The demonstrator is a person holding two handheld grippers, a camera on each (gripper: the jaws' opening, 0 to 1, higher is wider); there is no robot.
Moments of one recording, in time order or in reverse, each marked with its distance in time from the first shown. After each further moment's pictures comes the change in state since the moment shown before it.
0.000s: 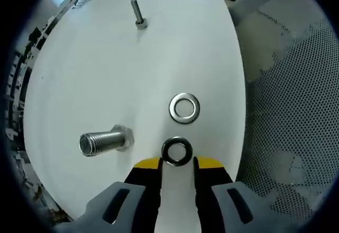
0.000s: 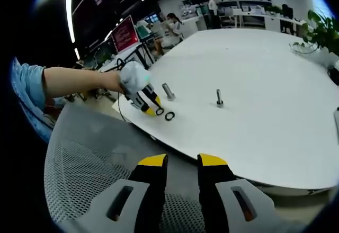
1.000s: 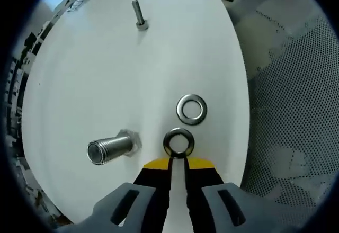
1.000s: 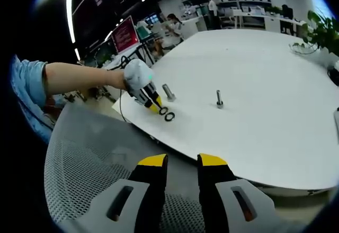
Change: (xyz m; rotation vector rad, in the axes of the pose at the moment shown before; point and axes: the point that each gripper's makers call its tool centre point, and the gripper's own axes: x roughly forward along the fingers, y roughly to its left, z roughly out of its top) left arm 0.000 0.010 0.003 -0.006 -0.022 -0.036; right arm 0.000 0.000 0.001 -0.003 -0.003 0.001
